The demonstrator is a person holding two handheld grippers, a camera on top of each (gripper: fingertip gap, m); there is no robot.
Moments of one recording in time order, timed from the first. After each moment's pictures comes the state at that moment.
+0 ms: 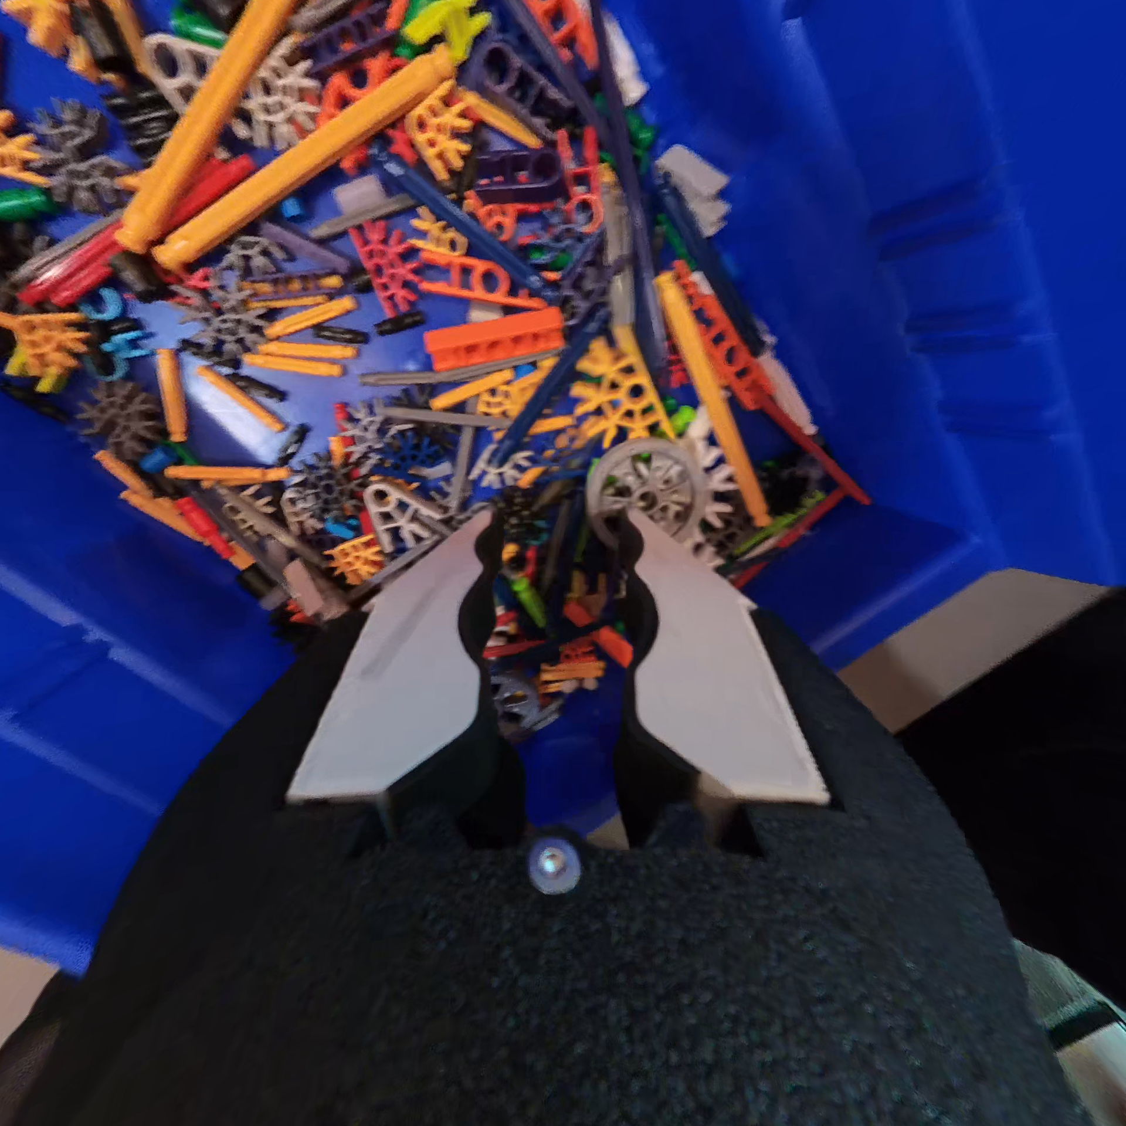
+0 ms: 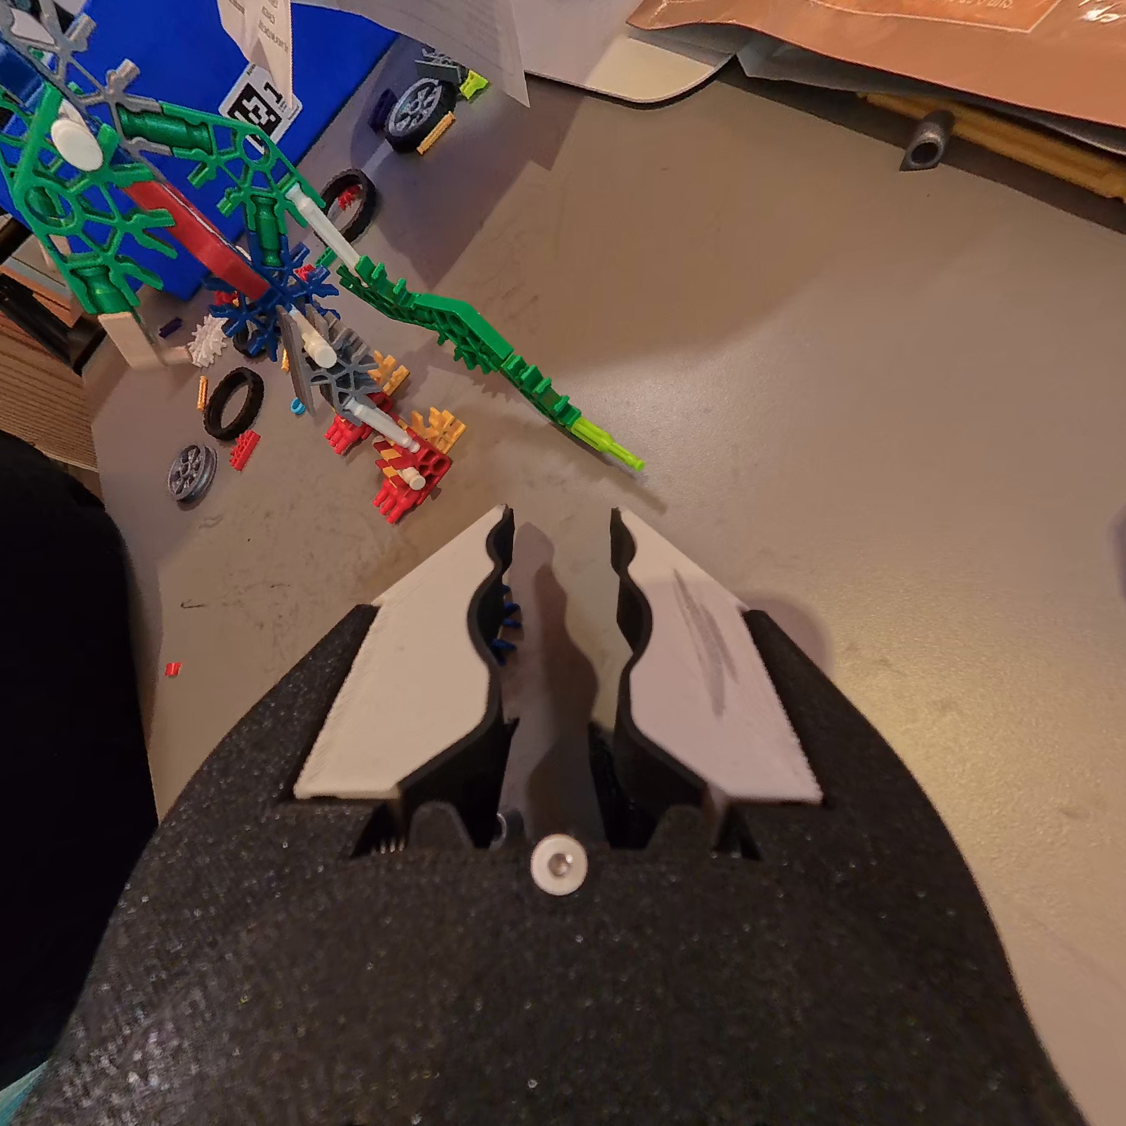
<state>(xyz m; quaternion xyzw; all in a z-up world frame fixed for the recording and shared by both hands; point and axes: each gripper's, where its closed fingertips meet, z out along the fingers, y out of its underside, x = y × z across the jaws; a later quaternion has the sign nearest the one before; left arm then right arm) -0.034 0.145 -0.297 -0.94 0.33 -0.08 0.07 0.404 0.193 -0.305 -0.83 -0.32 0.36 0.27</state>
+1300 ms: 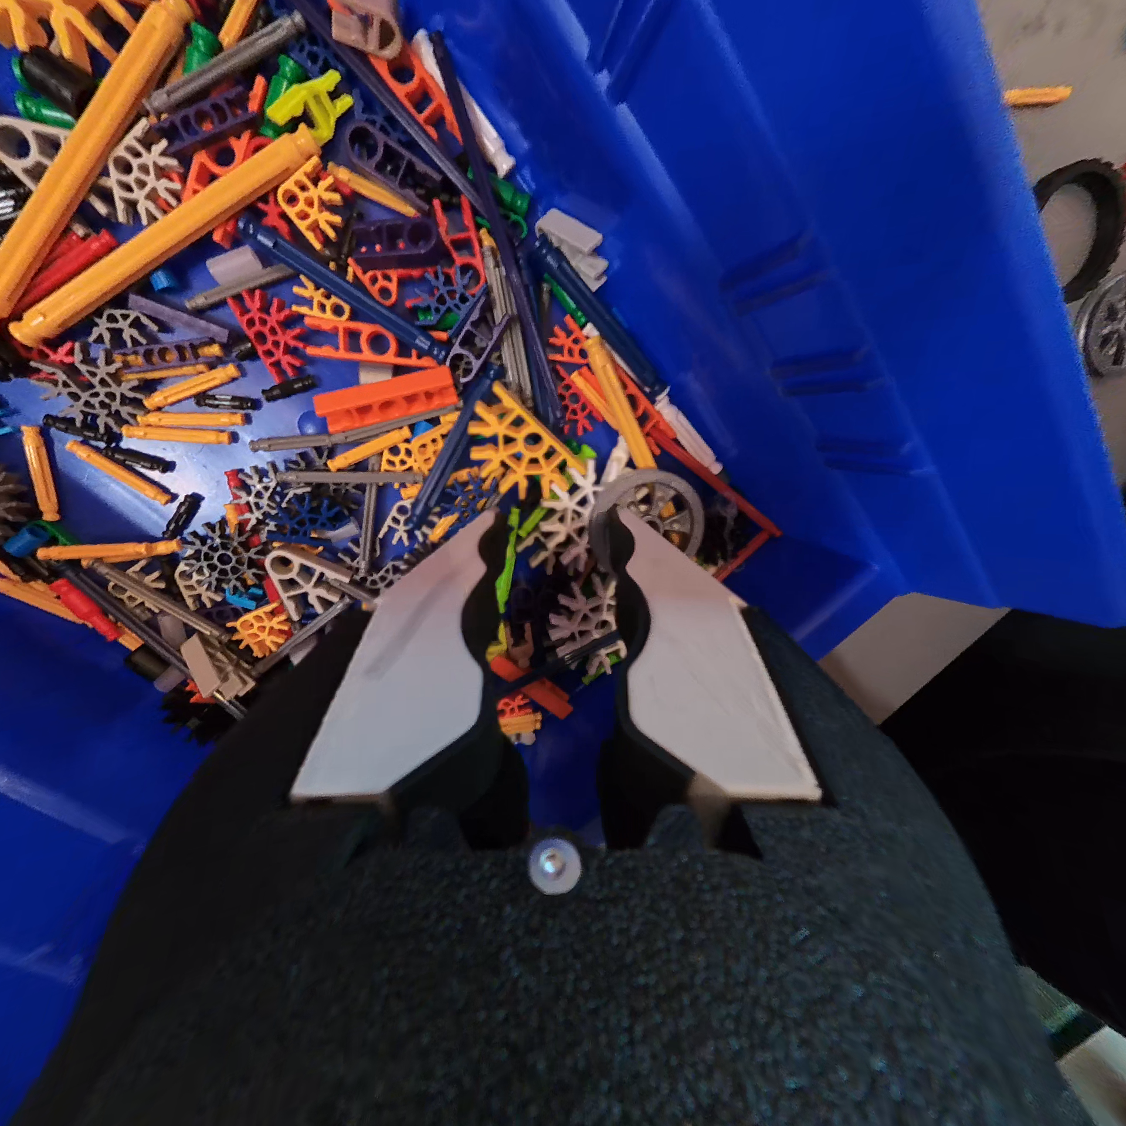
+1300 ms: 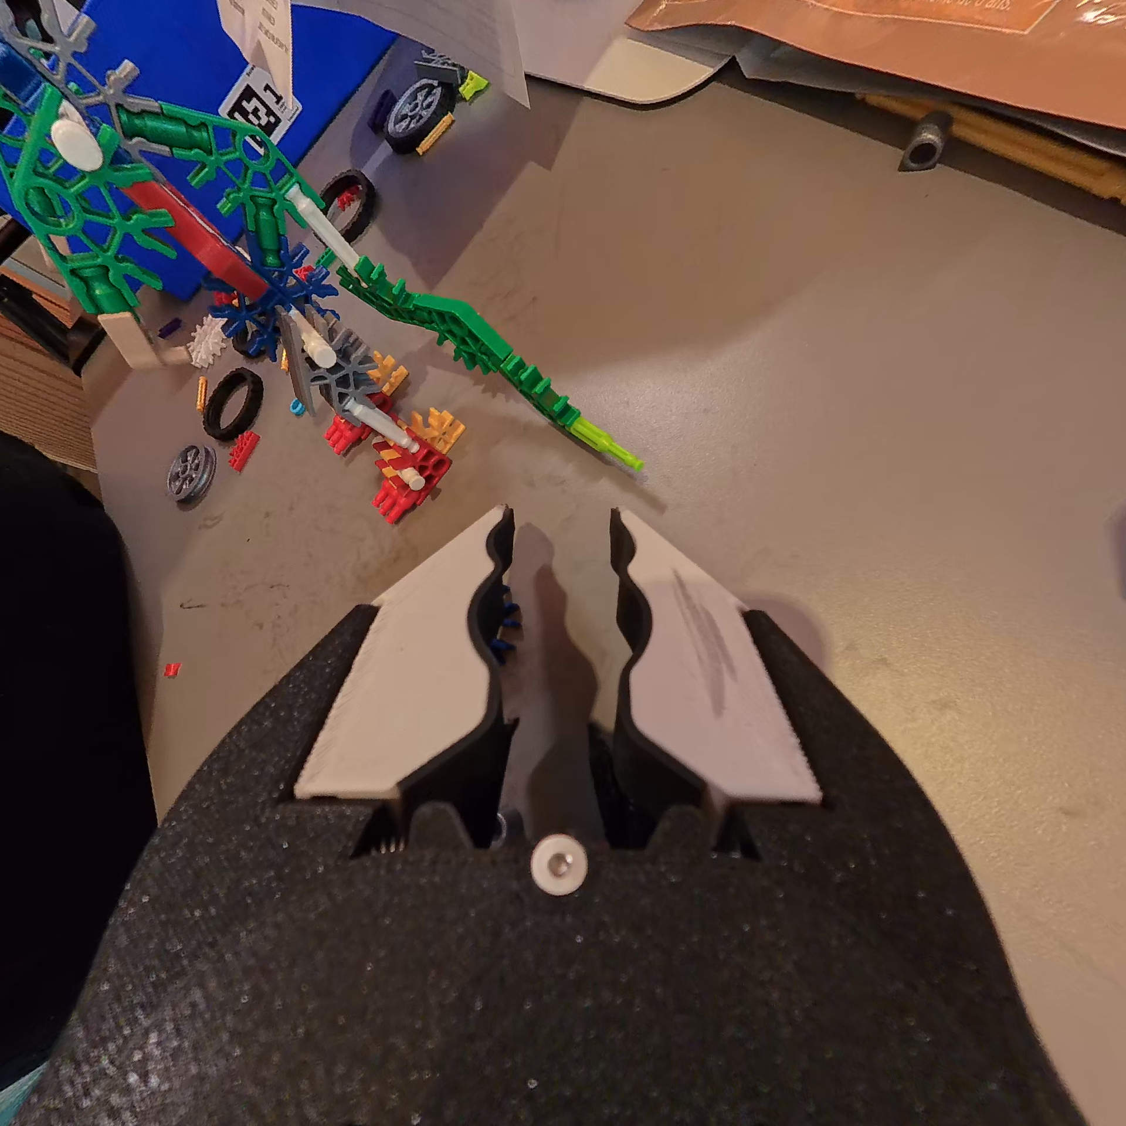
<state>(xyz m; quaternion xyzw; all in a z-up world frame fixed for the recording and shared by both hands) -0.002 0.137 -0.300 -0.93 0.34 -0.14 0.08 0.405 0.193 -0.304 -0.83 -0.32 0.36 0.27</state>
